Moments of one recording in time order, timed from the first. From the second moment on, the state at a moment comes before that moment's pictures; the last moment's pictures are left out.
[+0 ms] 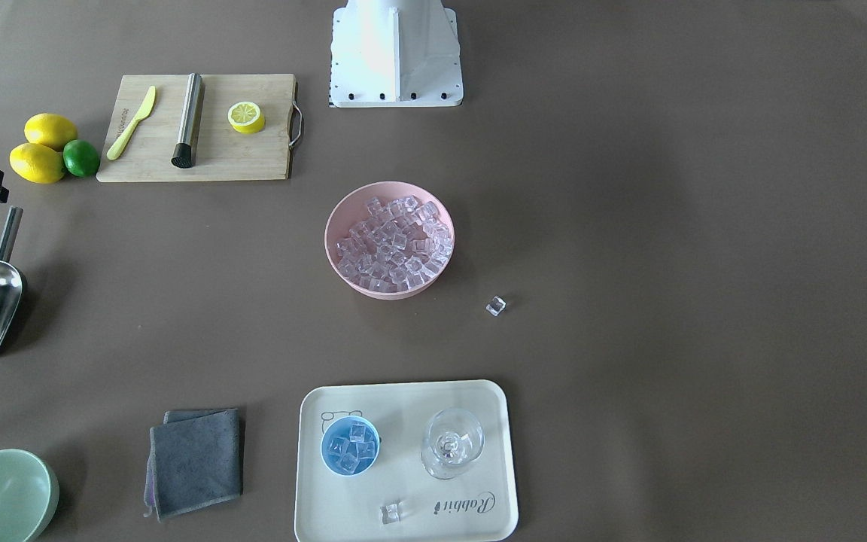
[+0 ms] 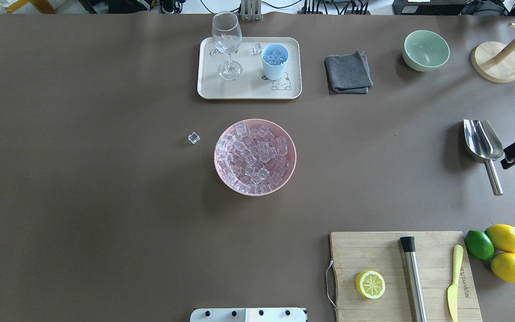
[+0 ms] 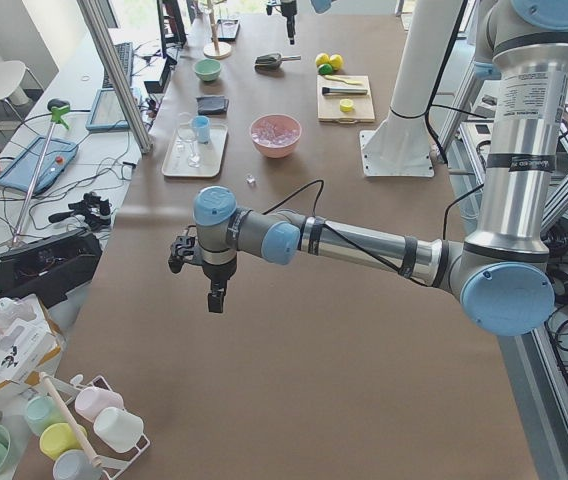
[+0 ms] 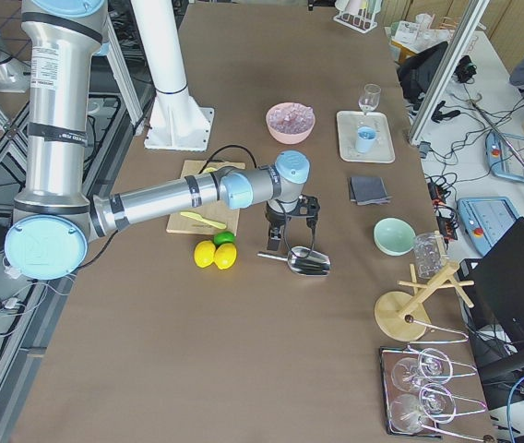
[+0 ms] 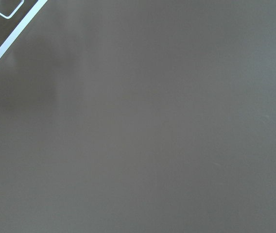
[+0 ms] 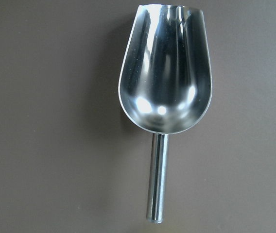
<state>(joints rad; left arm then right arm) -1.39 -1.63 -1.68 -1.69 -2.24 -0.28 1.15 -1.68 1.93 -1.57 2.33 0.48</state>
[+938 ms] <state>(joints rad) -1.38 -1.64 -1.68 -1.69 -2.24 -0.28 1.38 -1.73 1.89 -1.60 2.35 0.15</state>
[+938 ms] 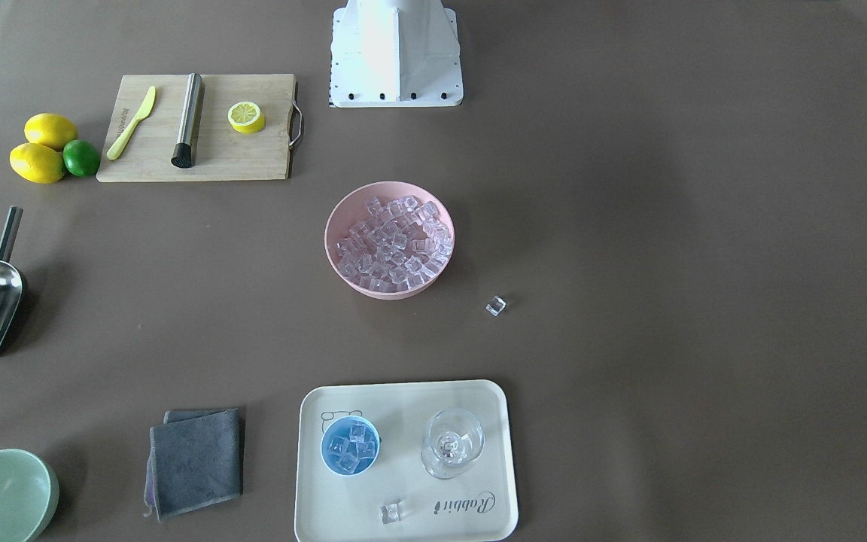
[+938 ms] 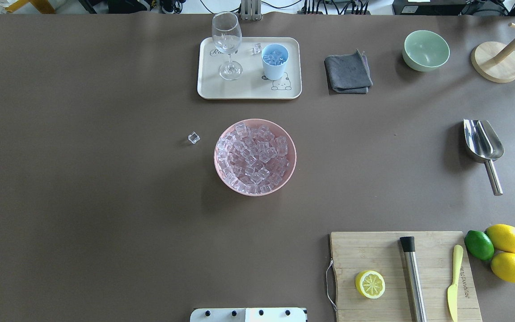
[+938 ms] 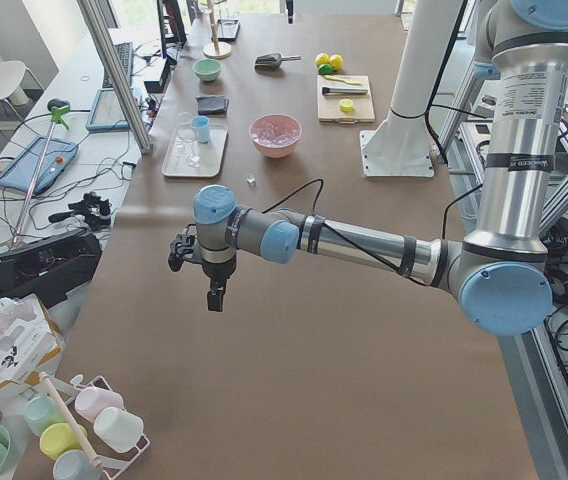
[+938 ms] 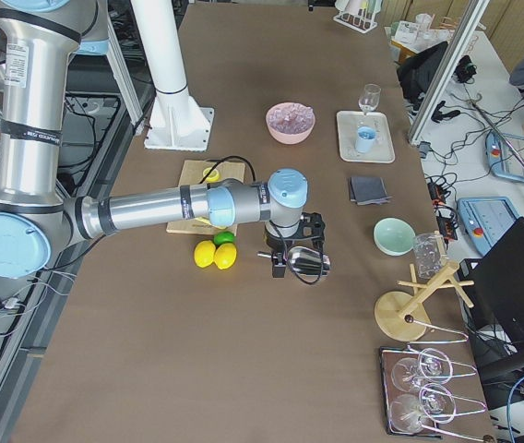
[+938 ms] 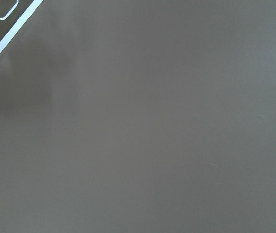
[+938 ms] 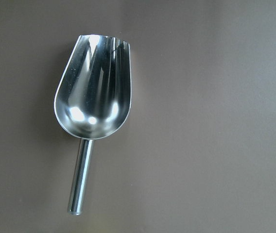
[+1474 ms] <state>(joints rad) -1.37 -1.64 -1.67 -1.69 -2.24 -0.28 1.46 -1.77 1.86 -1.60 2.37 0.04</state>
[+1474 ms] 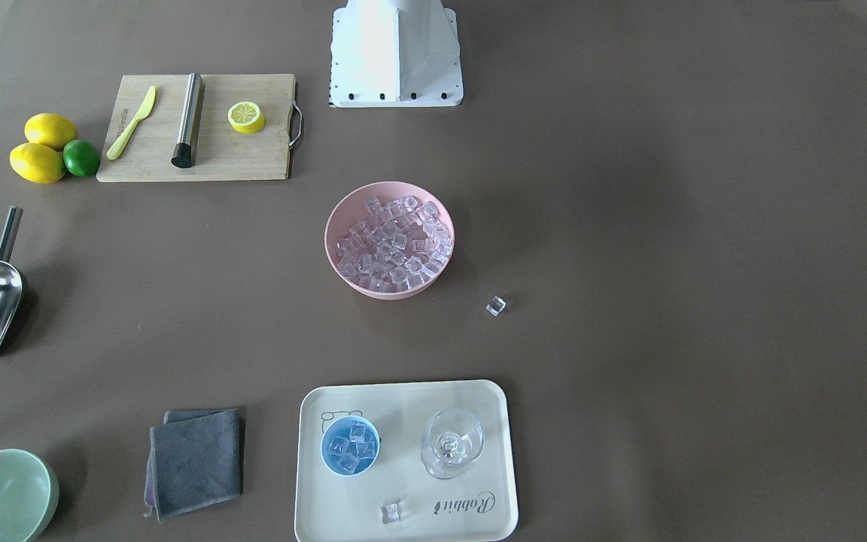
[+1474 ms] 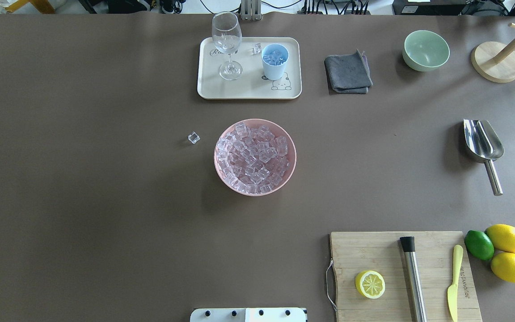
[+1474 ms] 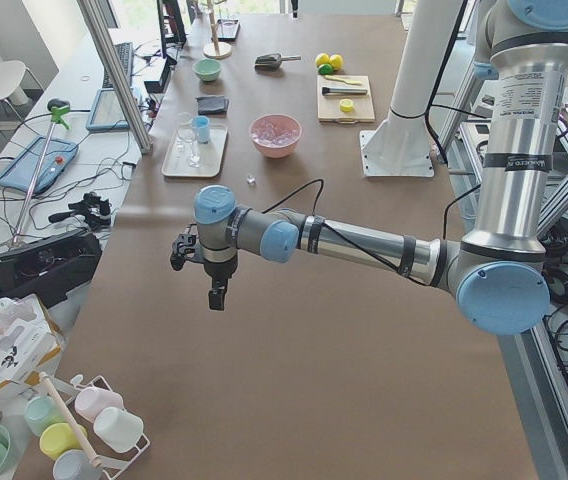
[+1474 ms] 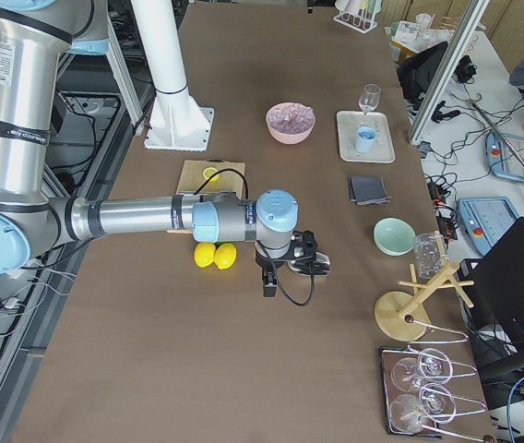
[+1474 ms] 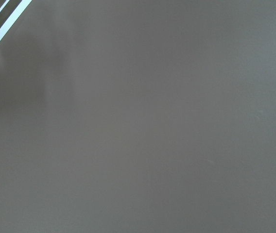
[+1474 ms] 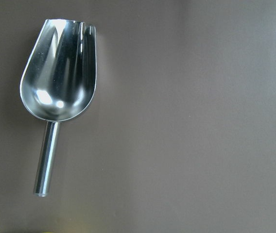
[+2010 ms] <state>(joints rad) -1.37 -1.64 -1.68 -1.69 -2.24 -0.28 1.50 -1.79 1.84 -1.60 2.37 0.03</state>
